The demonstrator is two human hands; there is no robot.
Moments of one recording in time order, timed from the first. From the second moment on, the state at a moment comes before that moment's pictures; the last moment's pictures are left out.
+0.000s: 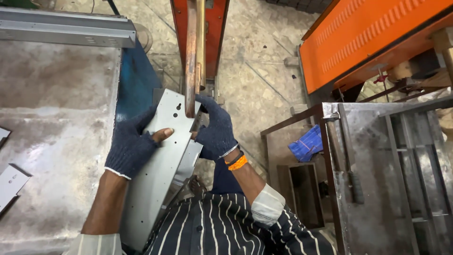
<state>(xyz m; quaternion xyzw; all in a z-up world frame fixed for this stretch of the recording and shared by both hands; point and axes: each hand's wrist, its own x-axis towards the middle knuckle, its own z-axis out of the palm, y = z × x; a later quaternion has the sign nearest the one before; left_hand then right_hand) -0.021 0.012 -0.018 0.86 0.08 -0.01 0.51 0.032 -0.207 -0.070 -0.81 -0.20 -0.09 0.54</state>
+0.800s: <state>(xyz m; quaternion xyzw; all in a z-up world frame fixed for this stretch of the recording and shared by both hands) -0.023 0.002 0.010 0.82 0.11 -0.05 0.55 0.030 -0.210 -0.075 -0.78 -0.20 -0.06 0.59</state>
